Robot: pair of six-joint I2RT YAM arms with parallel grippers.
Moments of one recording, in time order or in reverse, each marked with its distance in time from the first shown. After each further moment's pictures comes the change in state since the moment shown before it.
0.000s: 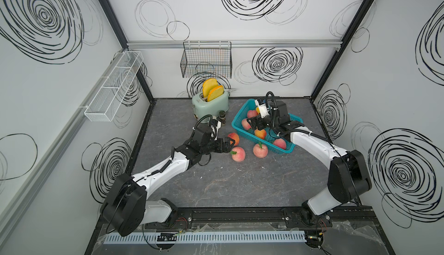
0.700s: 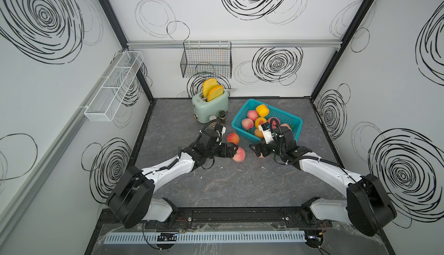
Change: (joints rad) left arm -0.069 0.086 -0.020 0.040 -0.033 -0.005; right arm 0.077 -0.285 -0.474 0.093 -0.099 0.107
